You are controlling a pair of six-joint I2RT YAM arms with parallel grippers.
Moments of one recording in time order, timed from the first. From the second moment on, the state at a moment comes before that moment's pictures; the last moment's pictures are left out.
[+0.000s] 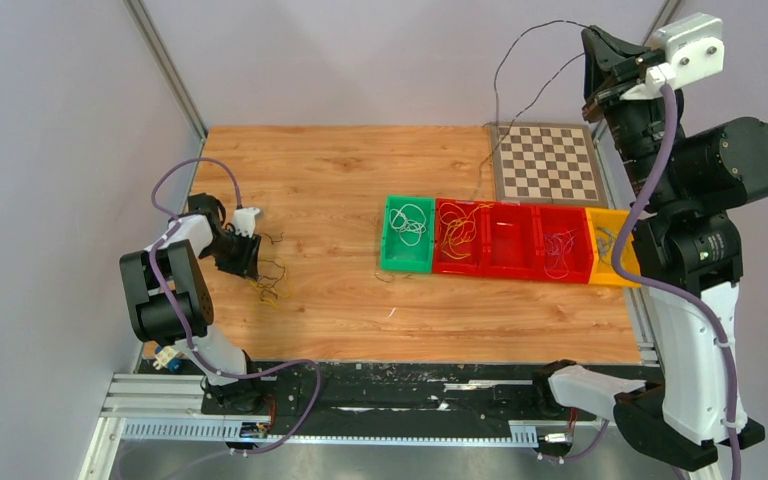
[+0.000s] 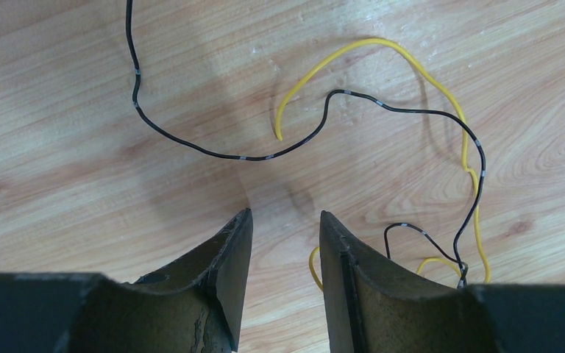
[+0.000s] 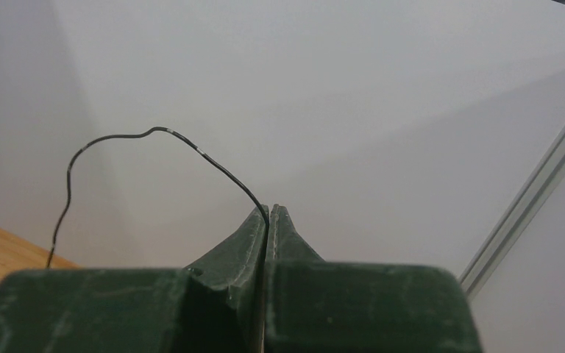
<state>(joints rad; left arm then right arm) 0.29 1.66 0.98 -0.69 0.33 0.55 0.35 1.17 1.94 -0.28 0.00 -0.37</state>
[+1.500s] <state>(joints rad) 0.29 1.72 1.05 -0.73 0.36 0.53 0.18 1.20 1.71 -0.22 0.04 -0.41</state>
